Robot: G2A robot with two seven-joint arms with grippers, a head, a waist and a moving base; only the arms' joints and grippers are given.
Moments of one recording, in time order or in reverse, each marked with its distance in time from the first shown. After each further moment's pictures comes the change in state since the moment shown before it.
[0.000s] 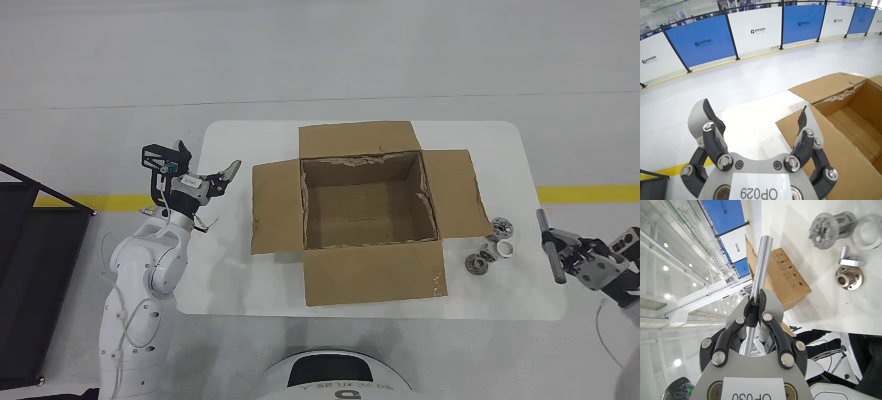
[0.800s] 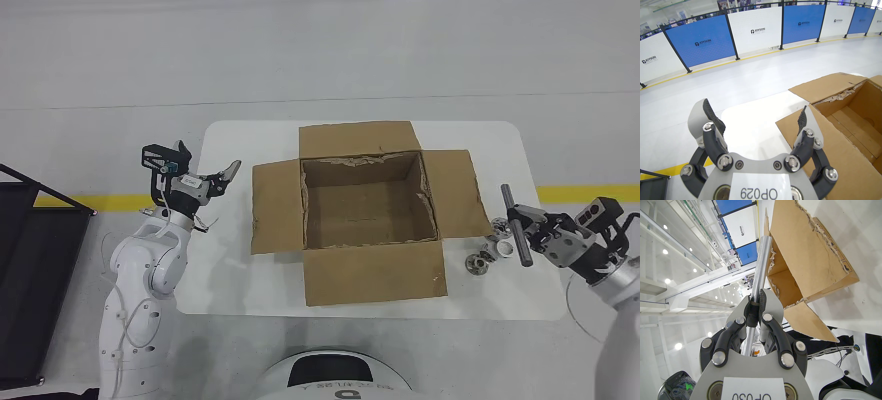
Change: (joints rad) left arm 0.000 0.000 0.000 0.000 0.000 0.000 0.000; right arm -0.044 -0.011 -0.168 -0.251 0.117 0.129 -0.179
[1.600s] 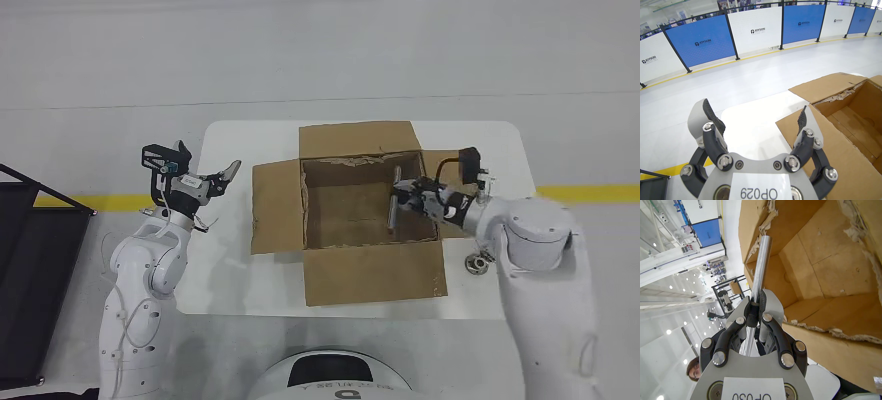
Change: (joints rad) left arm 0.000 0.000 0.000 0.000 0.000 0.000 0.000; right arm 0.331 0.030 -0.711 -0.032 -0.356 0.246 -0.329
